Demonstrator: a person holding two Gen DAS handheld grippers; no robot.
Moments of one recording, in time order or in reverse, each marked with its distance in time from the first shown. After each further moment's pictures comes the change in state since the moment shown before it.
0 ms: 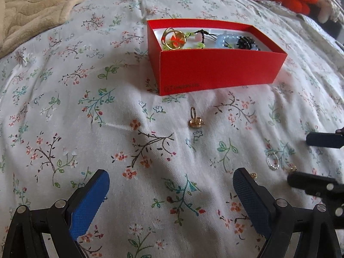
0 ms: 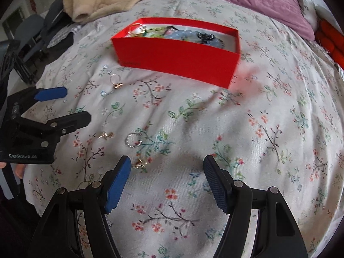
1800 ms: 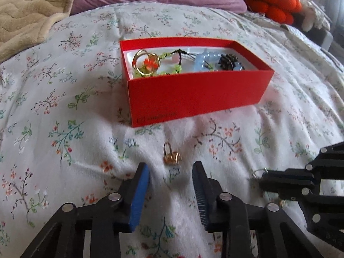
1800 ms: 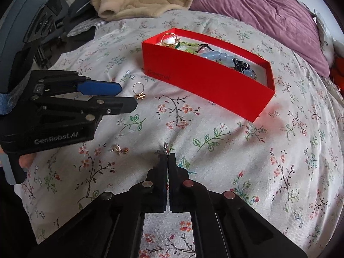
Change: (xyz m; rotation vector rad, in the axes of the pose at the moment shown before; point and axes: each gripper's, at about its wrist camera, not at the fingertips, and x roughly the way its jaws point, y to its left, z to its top) left arm 0.015 -0.011 0.019 0.031 -0.102 -0.097; right arm 0.014 0.026 0.012 -0.173 -0.092 0.013
